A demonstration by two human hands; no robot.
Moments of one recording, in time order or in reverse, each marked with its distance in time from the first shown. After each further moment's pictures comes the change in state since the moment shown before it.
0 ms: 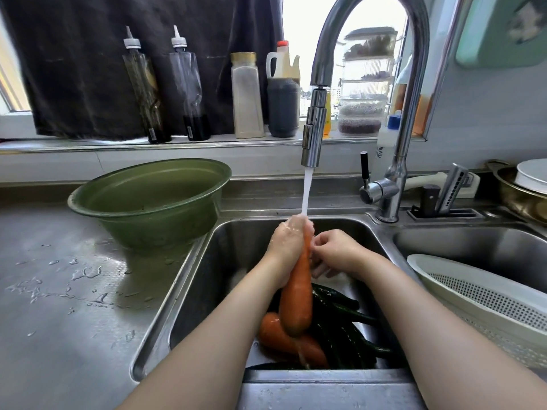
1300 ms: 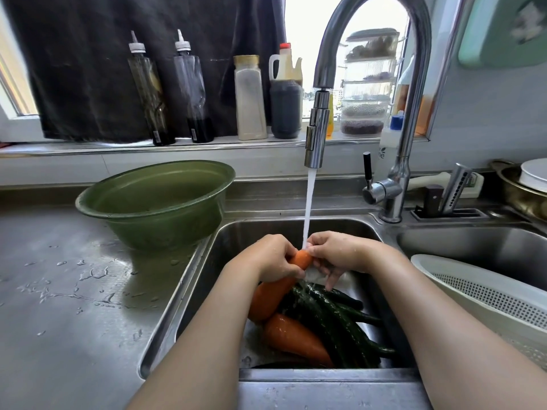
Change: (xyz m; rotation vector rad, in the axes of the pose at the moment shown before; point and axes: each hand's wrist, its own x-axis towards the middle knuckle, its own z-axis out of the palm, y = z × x) left_hand 0.010 -0.002 -0.058 1.098 -0.320 0.071; right_hand -0.004 -0.018 -0.009 -0.030 -0.276 -0.017
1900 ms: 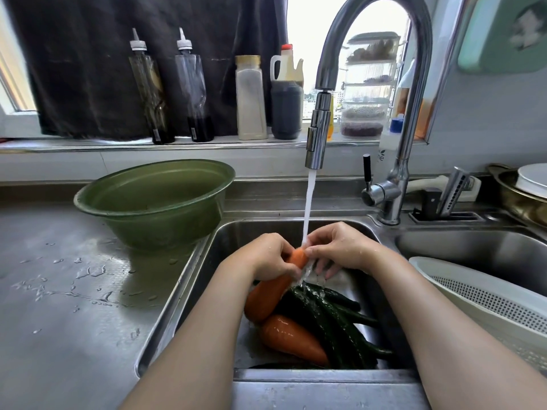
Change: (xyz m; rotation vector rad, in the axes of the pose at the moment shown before) left_hand -0.003 -0.003 -0.005 -0.089 -0.007 0.031; right_hand -0.009 0.004 -0.005 0.036 0.129 -0.143
